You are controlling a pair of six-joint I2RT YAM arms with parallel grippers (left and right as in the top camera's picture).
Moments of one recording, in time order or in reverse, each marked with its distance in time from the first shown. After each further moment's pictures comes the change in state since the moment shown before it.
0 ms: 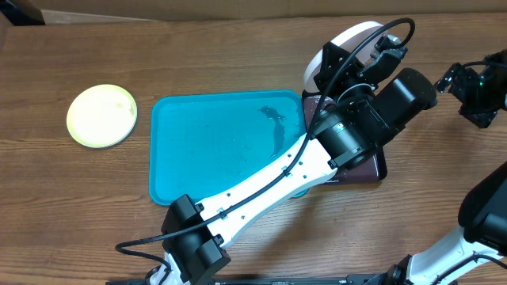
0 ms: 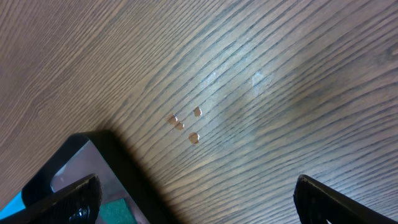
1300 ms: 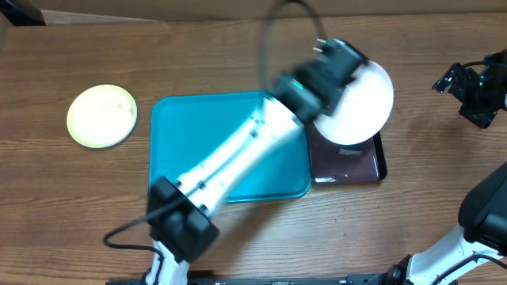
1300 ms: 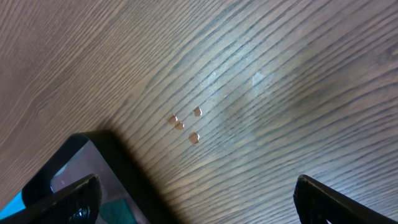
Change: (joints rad) left arm 0.276 0.008 0.007 -0.434 1.022 -0.655; right arm 0.000 0.000 0.000 0.000 0.000 0.000
